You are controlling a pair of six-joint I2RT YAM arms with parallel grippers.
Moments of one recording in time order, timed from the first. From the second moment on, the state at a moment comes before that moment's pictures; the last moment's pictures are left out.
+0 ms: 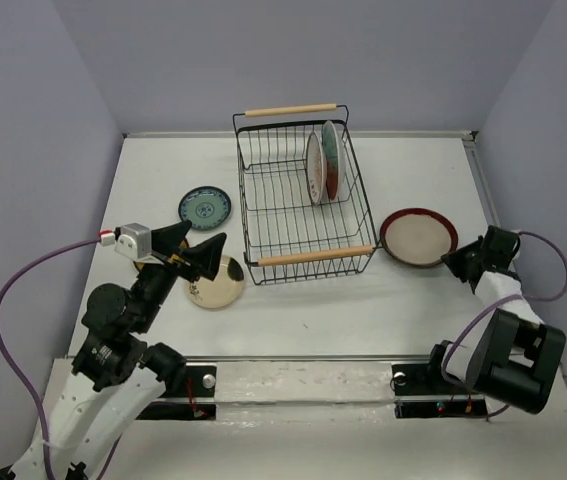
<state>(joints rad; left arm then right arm) -0.57 0.31 0.64 -0.09 -0.08 -0.31 -0.42 1.24 0.52 -0.08 -0.18 0.78</state>
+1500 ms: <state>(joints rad) -0.48 0.92 0.88 0.19 0.35 -0.72 0.38 1.23 1.42 -0.43 -0.31 0.81</state>
